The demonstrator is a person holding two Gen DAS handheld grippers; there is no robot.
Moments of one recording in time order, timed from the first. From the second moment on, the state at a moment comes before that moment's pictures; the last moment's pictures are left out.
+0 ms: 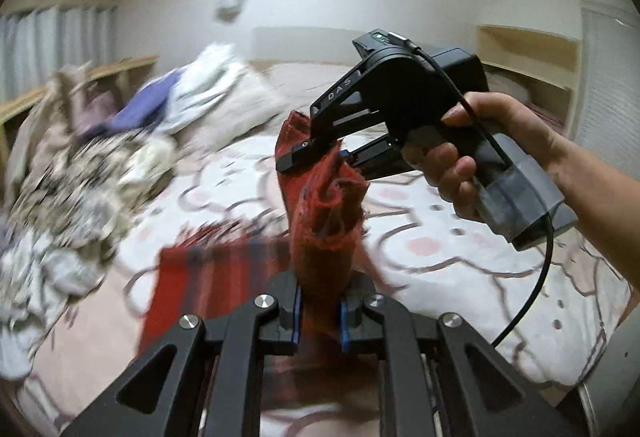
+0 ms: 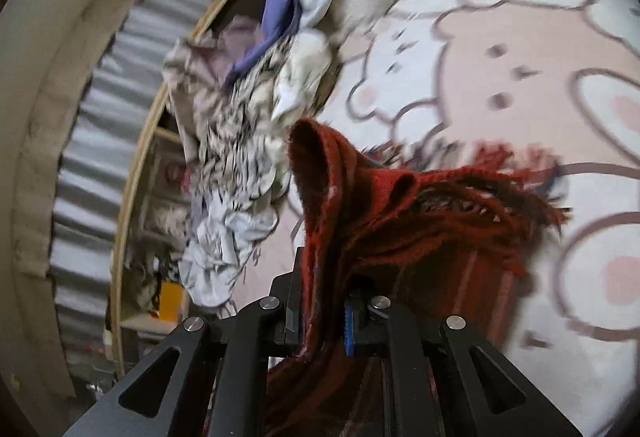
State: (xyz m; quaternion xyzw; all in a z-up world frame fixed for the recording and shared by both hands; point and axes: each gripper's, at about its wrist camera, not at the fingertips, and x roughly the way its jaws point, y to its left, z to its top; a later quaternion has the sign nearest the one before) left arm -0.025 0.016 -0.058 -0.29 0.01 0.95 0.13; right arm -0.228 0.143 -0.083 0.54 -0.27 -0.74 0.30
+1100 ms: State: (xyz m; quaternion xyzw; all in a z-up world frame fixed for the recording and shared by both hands) left arm -0.063 -0.172 -0.184 -0.44 -0.21 0.87 -0.01; right arm -0.212 0.055 -0.096 0.47 -0.22 -0.81 0.28
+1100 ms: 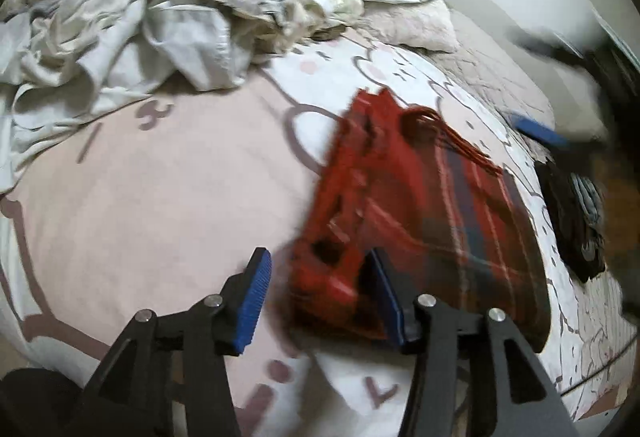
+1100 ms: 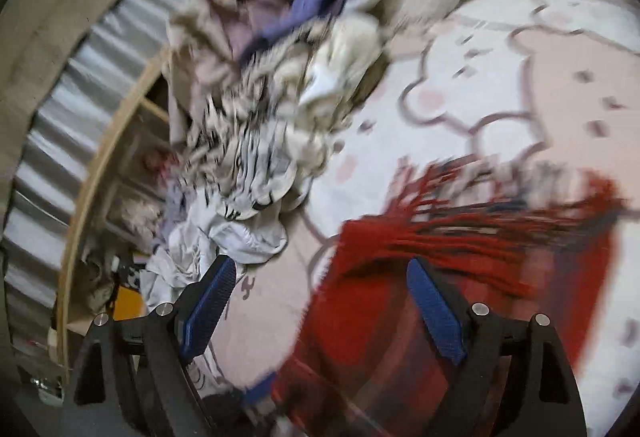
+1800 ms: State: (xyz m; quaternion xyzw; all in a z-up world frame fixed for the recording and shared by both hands) left arm -0.058 -0.139 -0.149 -0.43 -0.09 0.90 0.00; right arm 0.040 0.012 -0.182 0.23 0.39 -0.89 0.05
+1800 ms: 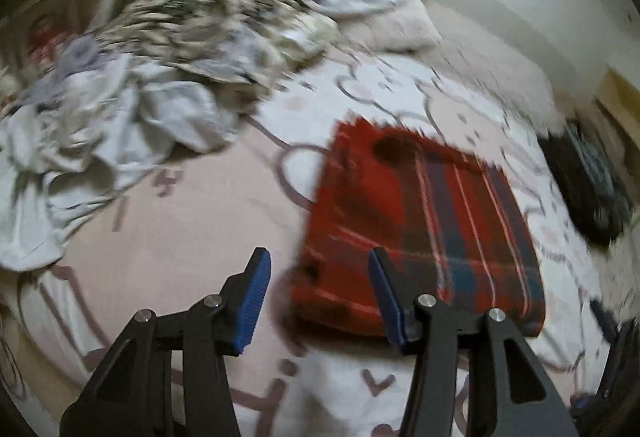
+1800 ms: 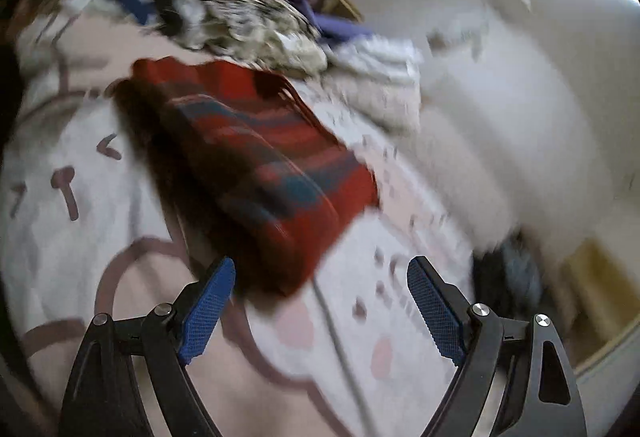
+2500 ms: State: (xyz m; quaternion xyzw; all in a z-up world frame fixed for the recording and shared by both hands) left arm -0.085 -0.133 -0.198 -0.49 -0.07 0.87 0.00; right arm 0.005 0.003 -0.229 0.10 0.59 -0.80 -0.07
